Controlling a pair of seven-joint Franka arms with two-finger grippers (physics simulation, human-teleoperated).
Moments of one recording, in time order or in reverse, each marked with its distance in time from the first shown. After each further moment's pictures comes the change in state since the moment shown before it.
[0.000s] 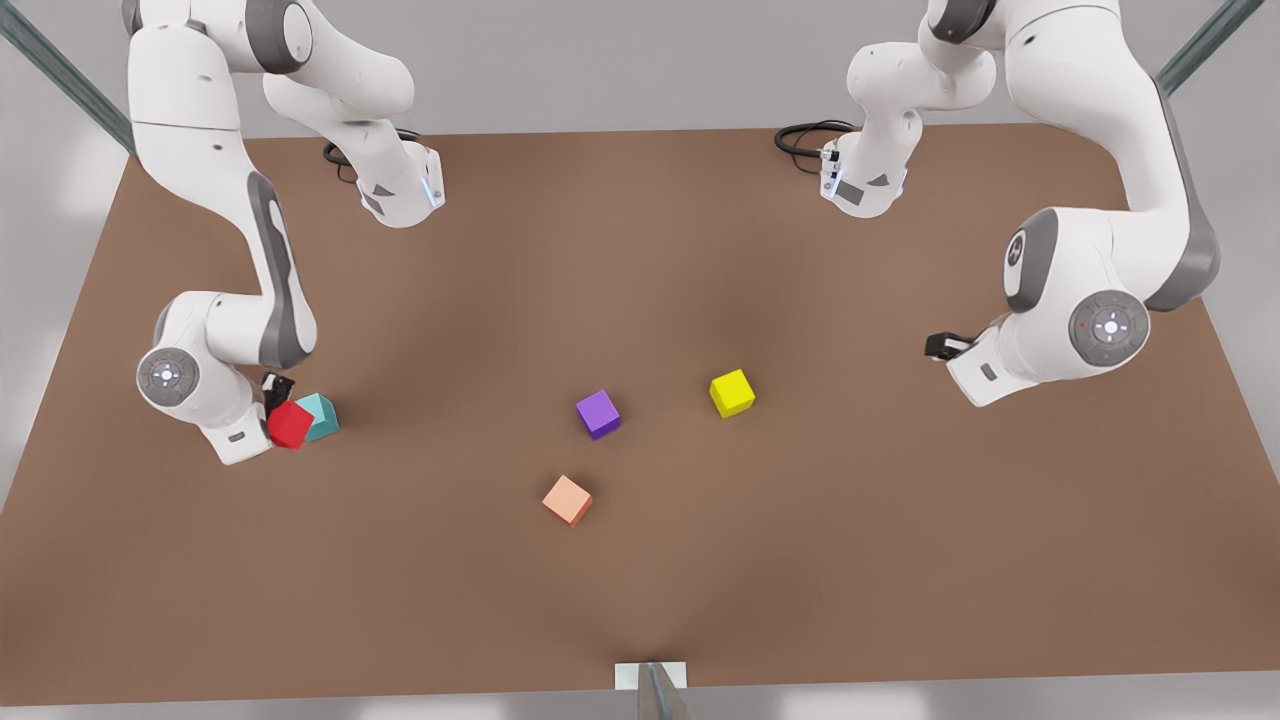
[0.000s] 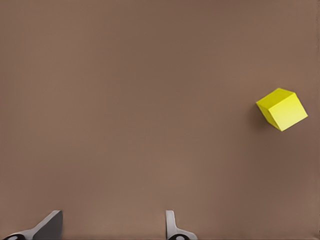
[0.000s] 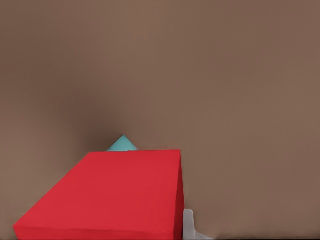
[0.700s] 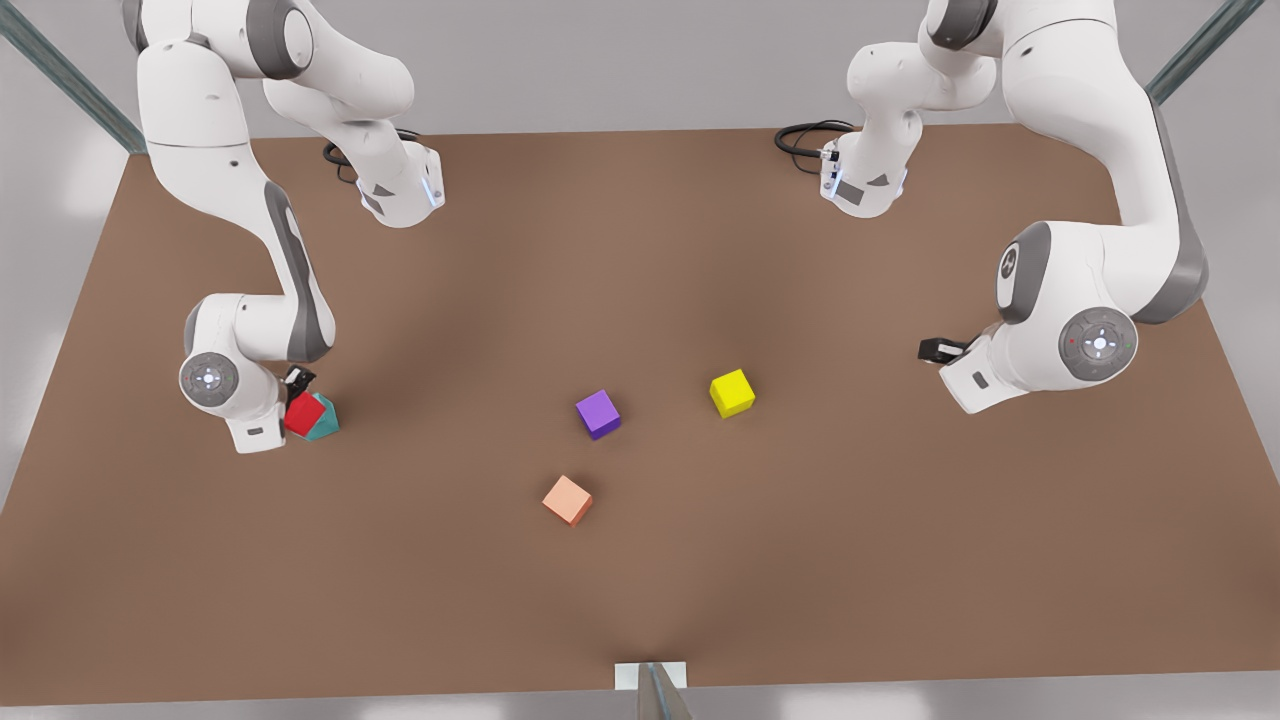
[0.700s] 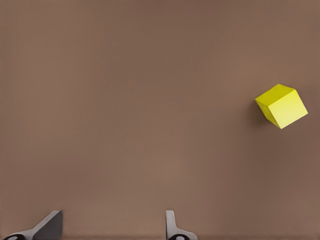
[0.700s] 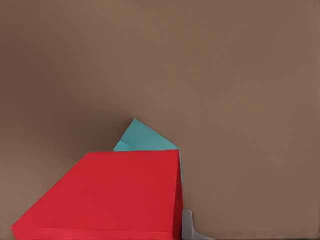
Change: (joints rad) left arm 0.000 0.023 -0.001 0.000 -0.007 -0.006 -0.001; right arm -0.005 0.024 0.002 -0.108 -0.094 0.051 0.302
